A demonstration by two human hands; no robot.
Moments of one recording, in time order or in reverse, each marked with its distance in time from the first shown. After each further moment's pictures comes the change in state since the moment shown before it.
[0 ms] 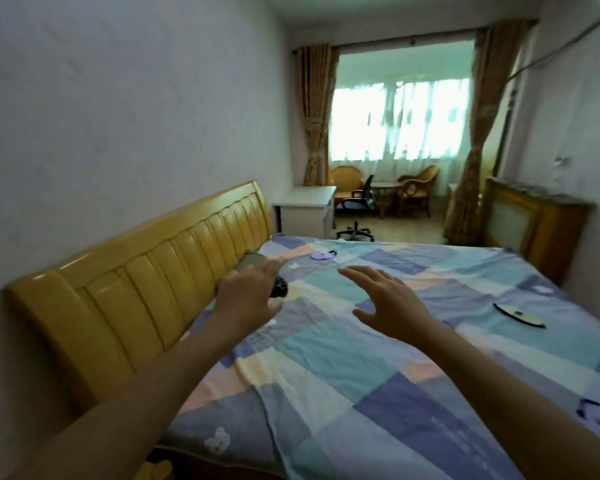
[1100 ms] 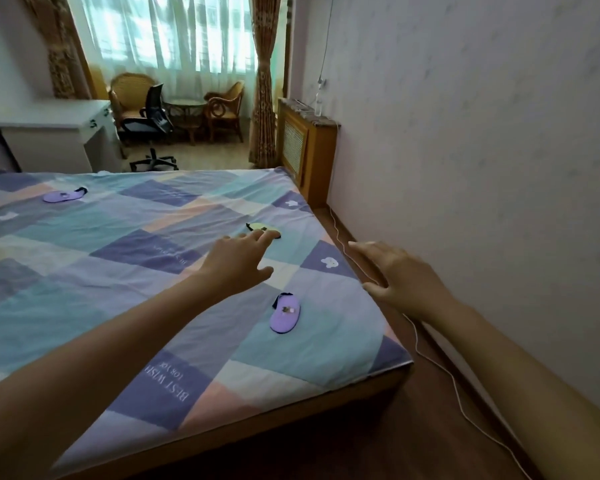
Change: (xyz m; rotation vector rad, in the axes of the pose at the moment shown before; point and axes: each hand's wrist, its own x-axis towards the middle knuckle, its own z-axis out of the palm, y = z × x) left_hand 0.136 0.718 0.073 -0.272 -0.119 0.551; right_hand -0.486 0.498 -0.225 -0.206 -0.137 0.575
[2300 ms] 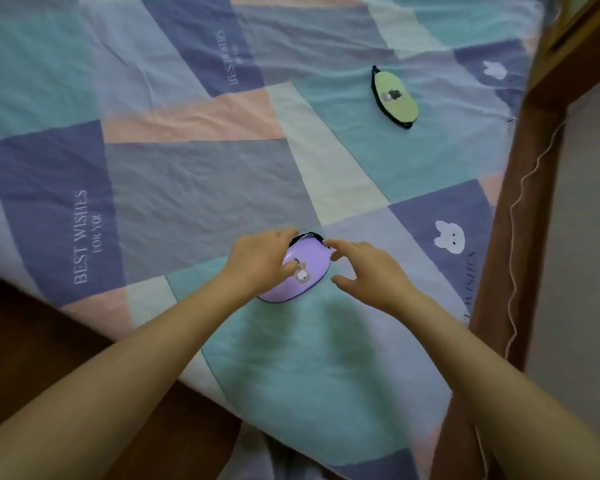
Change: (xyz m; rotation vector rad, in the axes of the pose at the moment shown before) left_hand 0.217 0.021 0.467 -0.306 -0.471 -0.861; right_hand 0.331 0.236 0.467 0.309 -0.734 -0.528
